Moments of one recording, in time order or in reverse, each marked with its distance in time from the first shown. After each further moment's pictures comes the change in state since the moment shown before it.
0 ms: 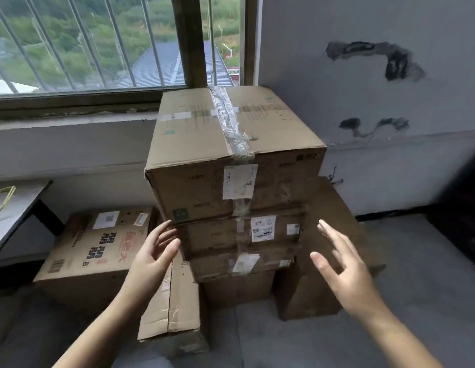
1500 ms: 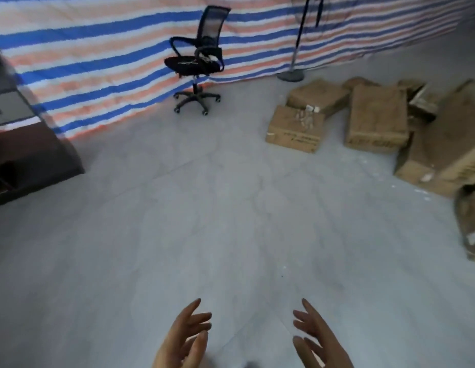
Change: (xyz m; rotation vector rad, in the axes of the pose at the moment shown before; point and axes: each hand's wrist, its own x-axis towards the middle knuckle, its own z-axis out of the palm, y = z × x) left_hand -0.700 -0.074 0.187 0.165 -2.020 0.347; right_hand -0.872 -0.217 0.089 0.501 1.857 1.101
